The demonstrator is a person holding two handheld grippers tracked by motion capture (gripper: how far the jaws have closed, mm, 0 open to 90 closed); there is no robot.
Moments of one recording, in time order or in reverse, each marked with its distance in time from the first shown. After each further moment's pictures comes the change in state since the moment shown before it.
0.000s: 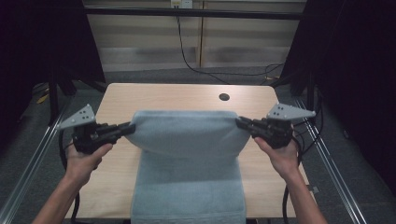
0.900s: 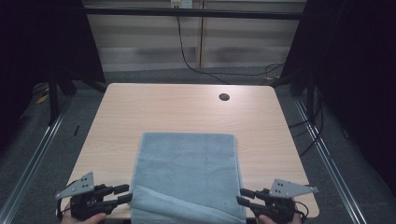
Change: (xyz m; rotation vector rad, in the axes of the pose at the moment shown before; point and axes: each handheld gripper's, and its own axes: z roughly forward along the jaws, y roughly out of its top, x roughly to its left) left arm -0.034 -0.118 -0.028 0.101 -0.124 -0.088; right arm 0.069 -0.138 -0.039 0.126 0.148 0.143
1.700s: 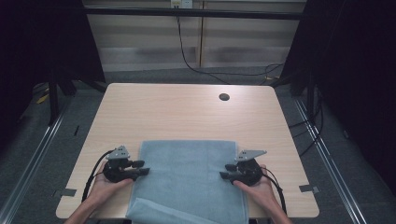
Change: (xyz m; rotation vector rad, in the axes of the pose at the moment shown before) left arm 0.060 0.002 0.078 0.268 0.129 0.019; right arm -0.061 0.009 0.096 0.275 -0.090 -0.022
